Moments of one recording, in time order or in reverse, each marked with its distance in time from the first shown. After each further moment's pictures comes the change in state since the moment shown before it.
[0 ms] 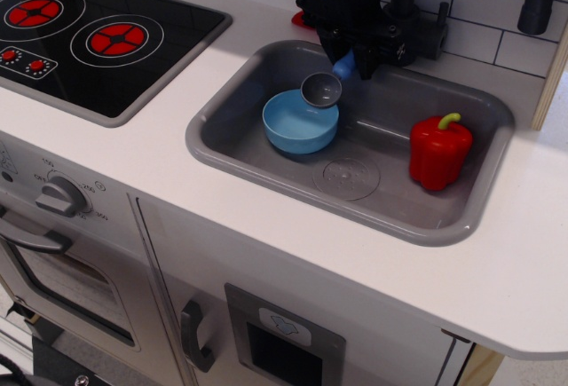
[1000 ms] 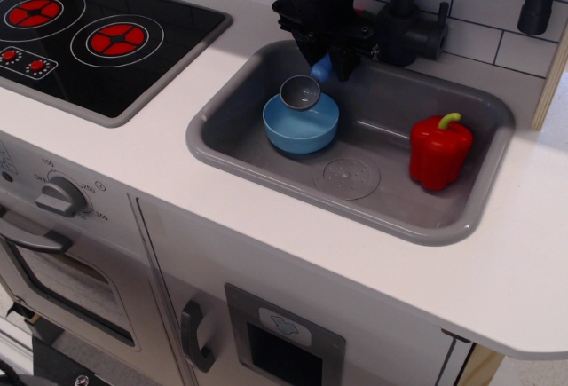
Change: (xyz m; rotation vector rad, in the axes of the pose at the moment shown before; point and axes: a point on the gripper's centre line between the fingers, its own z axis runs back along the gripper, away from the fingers) arm -0.011 0.024 -0.006 0.000 0.009 0.011
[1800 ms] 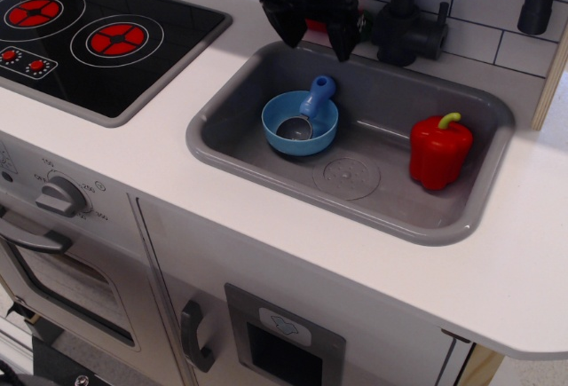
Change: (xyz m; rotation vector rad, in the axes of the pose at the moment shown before) arm 0.003 0.001 0.038 -0.039 -0.040 0.062
